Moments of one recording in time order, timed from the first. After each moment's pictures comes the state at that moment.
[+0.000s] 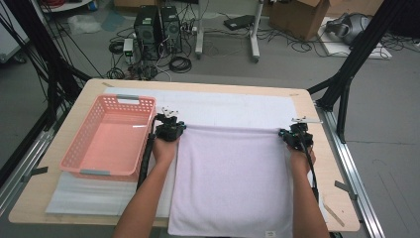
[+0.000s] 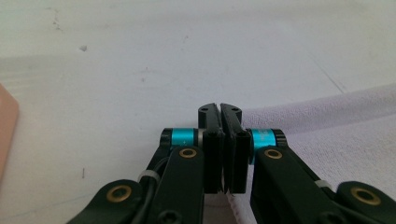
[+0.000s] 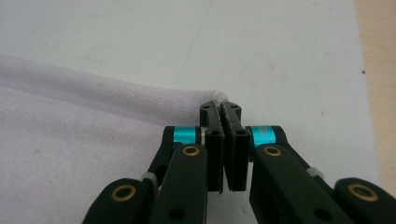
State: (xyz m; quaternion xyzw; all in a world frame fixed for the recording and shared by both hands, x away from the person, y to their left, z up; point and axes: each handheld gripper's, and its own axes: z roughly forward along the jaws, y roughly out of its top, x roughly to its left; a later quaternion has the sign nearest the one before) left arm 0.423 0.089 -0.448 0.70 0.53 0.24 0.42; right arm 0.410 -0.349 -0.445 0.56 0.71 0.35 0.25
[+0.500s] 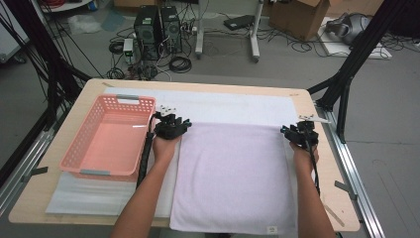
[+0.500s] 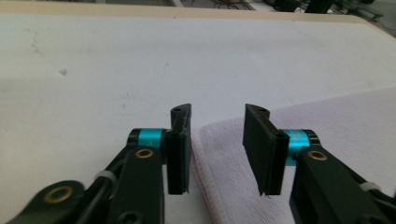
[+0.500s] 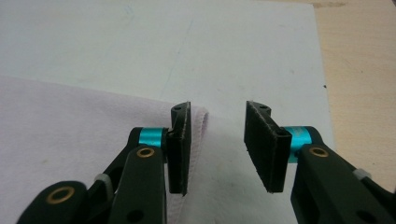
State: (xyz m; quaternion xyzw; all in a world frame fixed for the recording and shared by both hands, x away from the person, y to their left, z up) left arm 0.423 0.095 -0.439 0.68 0.51 0.19 0.49; right arm 0.407 -0.363 -0.435 0.58 0.68 0.38 0.26
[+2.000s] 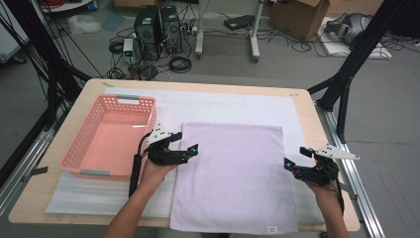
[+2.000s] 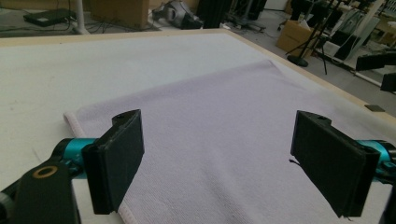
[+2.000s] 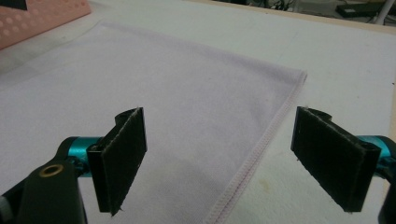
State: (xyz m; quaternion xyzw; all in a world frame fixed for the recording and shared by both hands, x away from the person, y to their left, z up) left arm 0.334 0.102 -0.418 0.71 0.37 0.14 0.58; right arm 0.284 -0.371 -0.412 0.43 0.74 0.47 0.22
